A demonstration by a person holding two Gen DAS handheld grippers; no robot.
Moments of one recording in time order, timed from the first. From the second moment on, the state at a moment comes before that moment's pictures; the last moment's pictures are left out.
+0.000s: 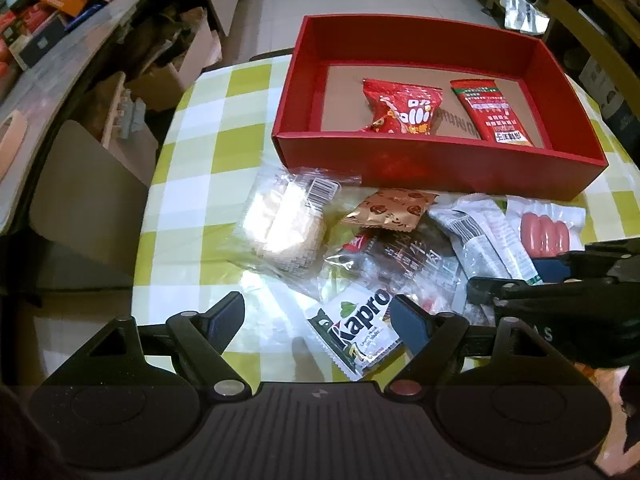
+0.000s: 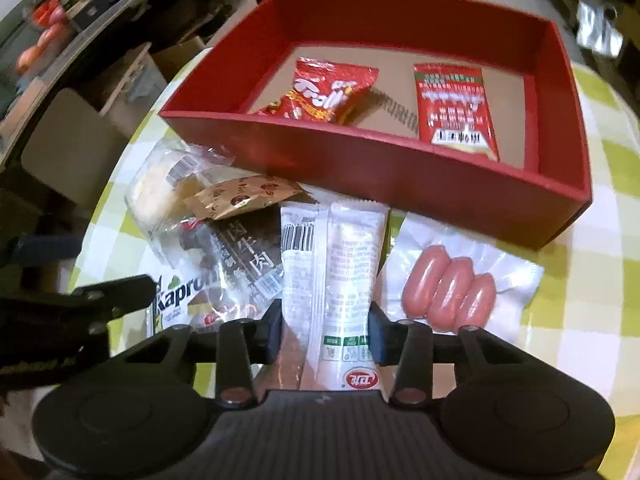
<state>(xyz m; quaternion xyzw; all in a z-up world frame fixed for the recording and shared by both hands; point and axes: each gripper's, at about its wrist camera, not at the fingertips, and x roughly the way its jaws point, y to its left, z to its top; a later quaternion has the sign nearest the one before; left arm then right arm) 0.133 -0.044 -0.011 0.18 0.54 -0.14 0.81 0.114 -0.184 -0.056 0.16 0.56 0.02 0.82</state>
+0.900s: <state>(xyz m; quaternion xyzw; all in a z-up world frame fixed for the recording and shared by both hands) 0.137 -0.069 -0.046 0.17 0.59 -0.24 0.75 0.054 -0.203 -0.004 0.20 0.50 0.03 0.84</state>
